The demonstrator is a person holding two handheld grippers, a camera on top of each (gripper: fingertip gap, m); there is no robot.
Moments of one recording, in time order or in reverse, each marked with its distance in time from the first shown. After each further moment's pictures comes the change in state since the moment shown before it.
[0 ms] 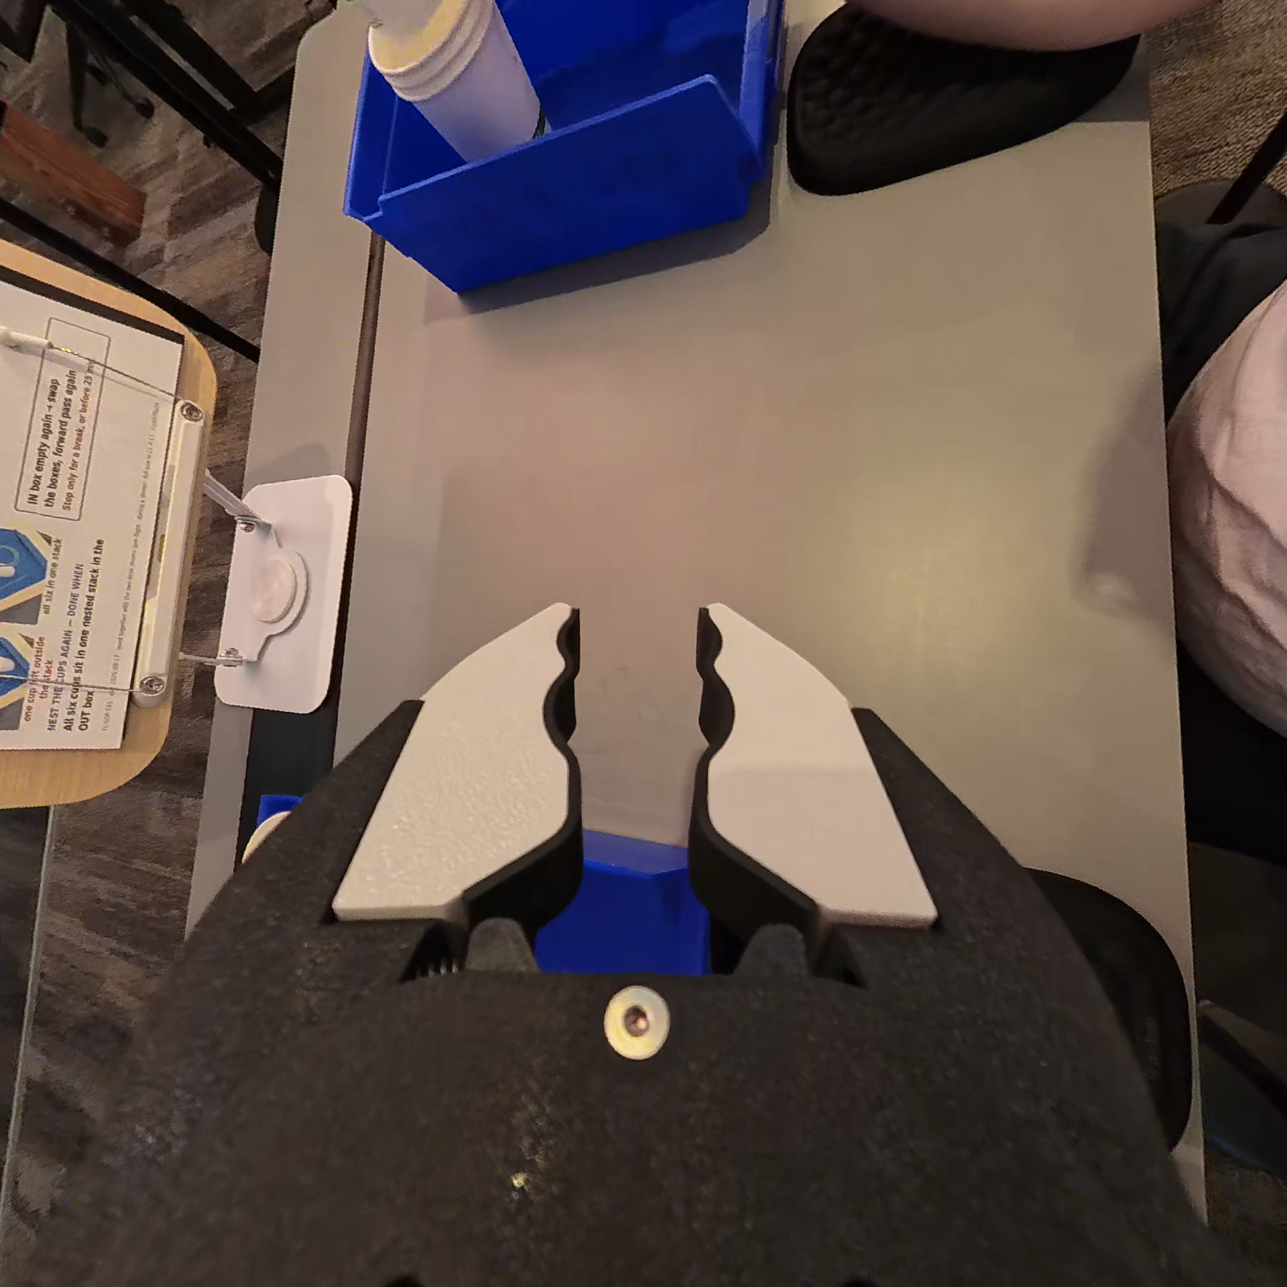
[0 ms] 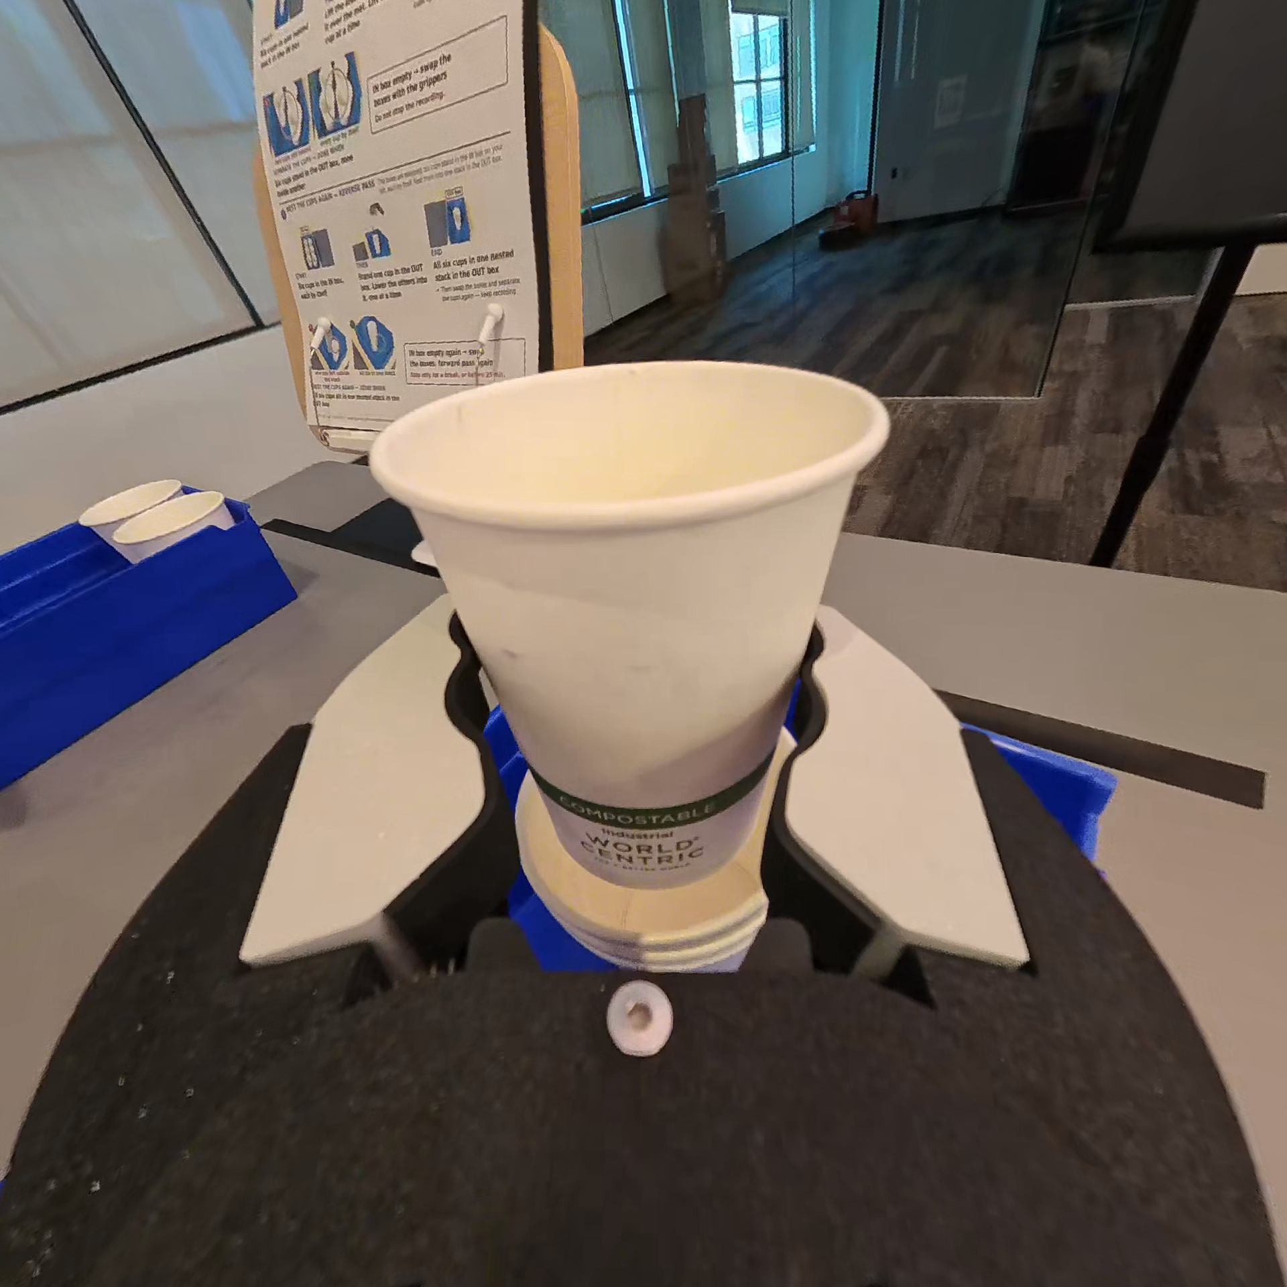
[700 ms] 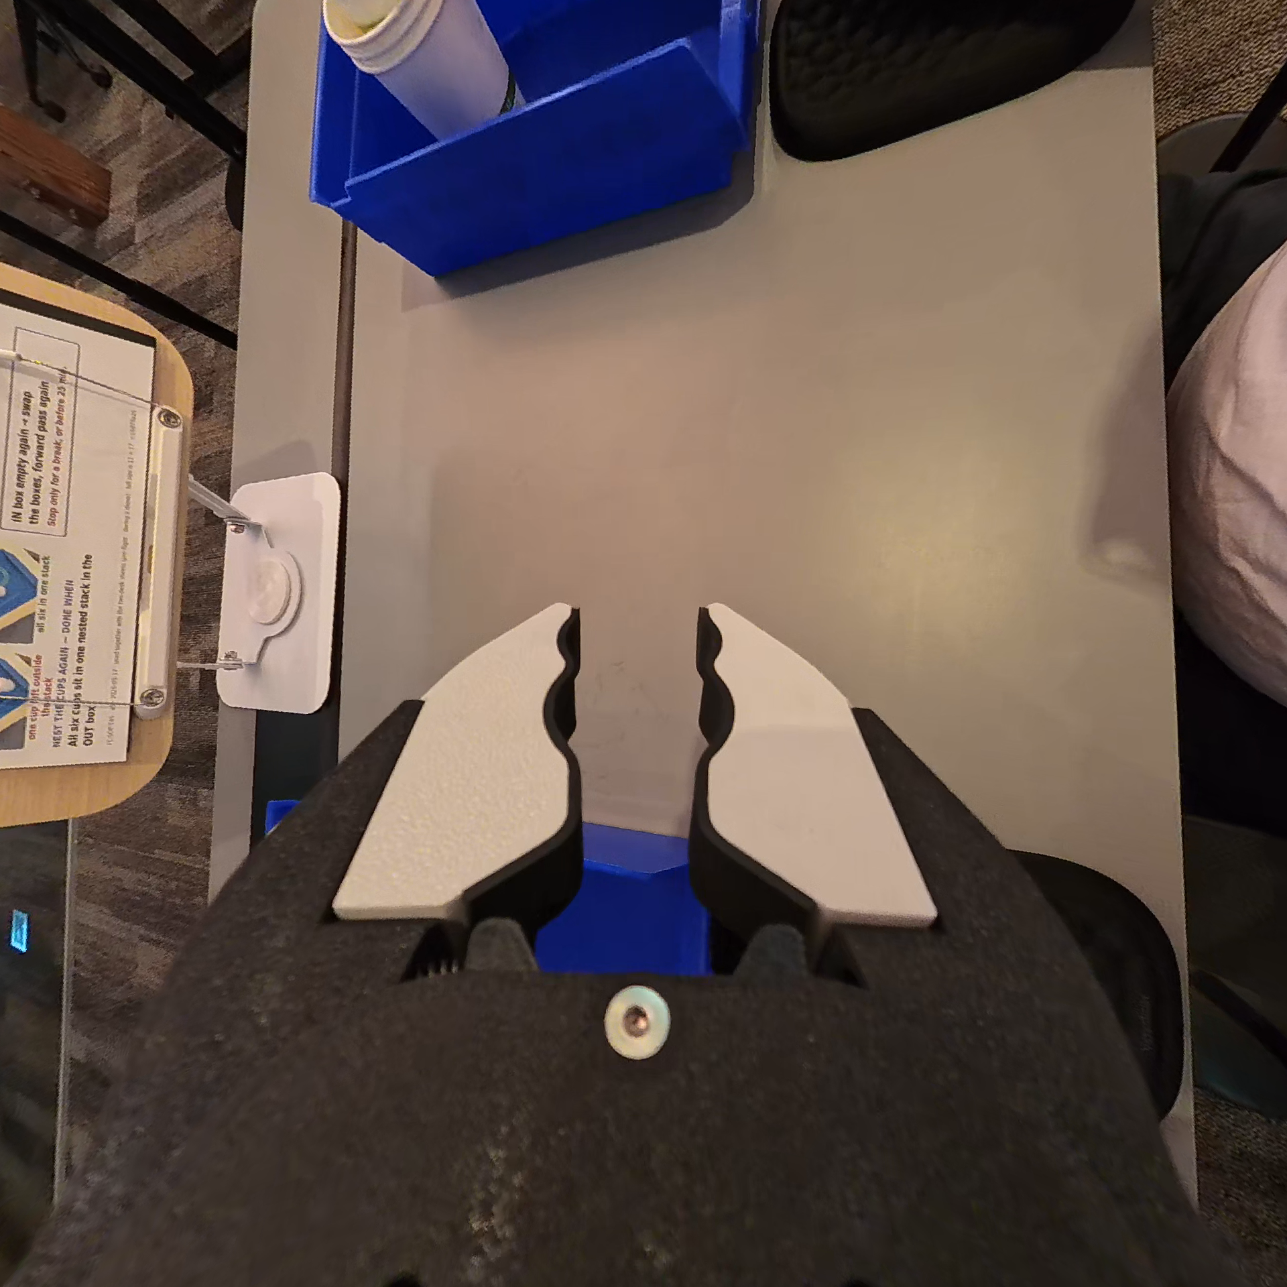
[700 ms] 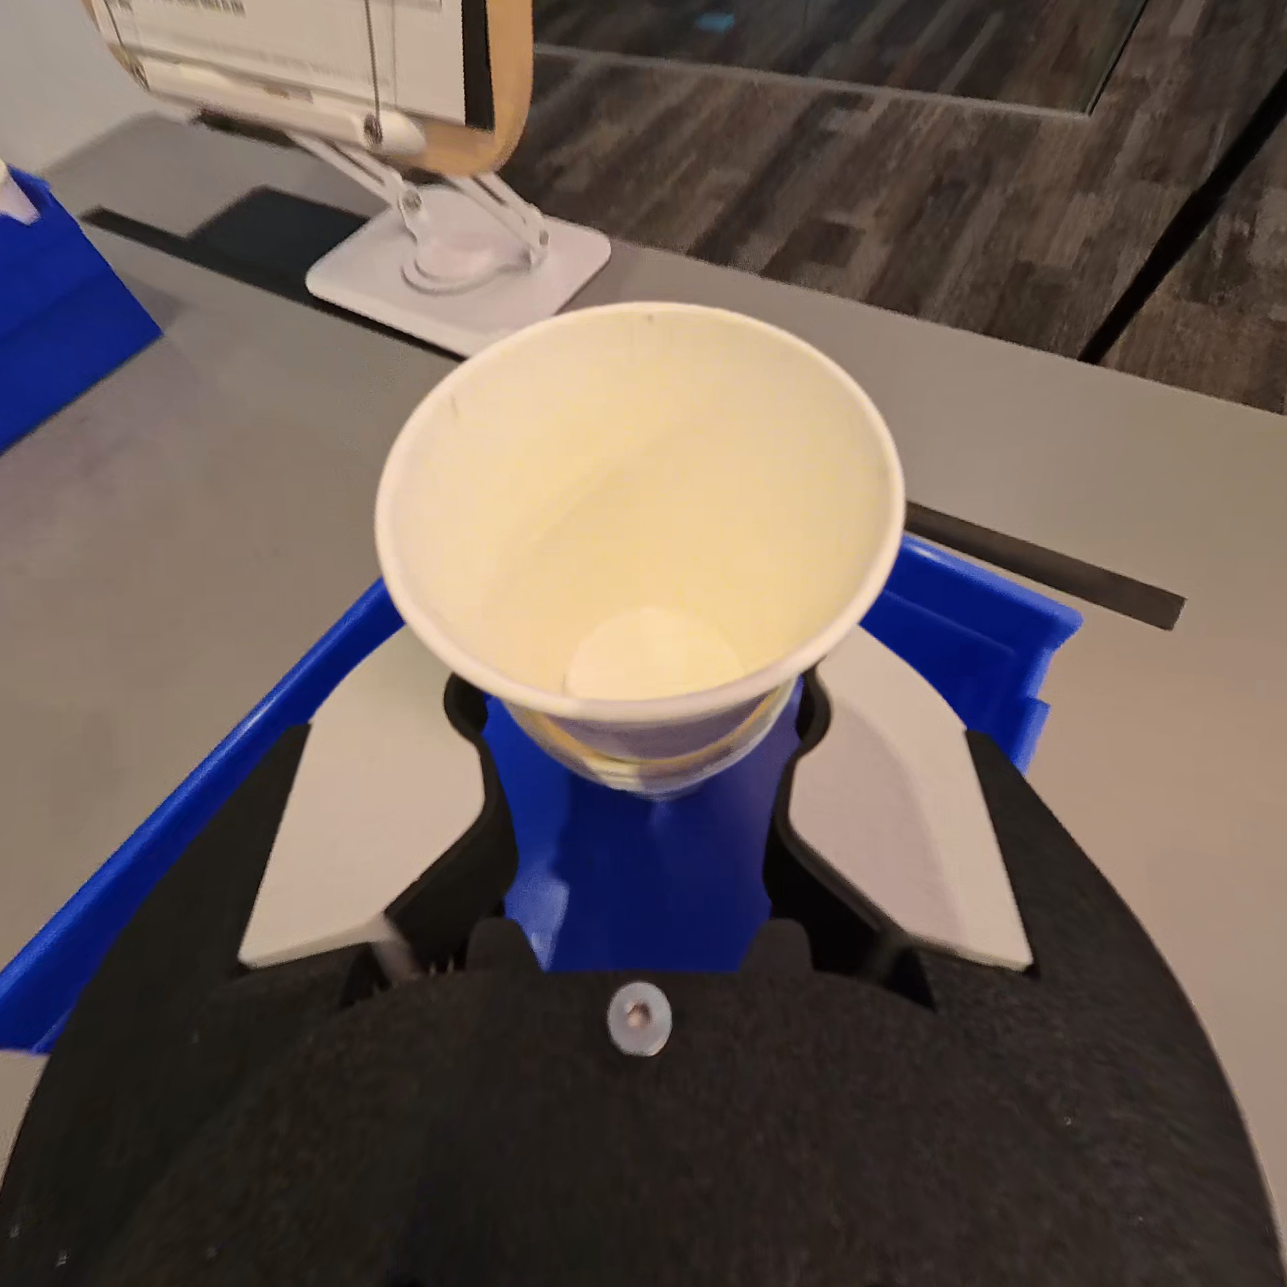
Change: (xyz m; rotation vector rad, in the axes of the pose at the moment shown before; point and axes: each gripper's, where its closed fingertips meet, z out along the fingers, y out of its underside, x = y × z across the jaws) left arm 0.004 -0.005 0.005 -0.047 0.015 0.034; right arm 0.005 0.048 -0.017 -0.406 0.065 -0.089
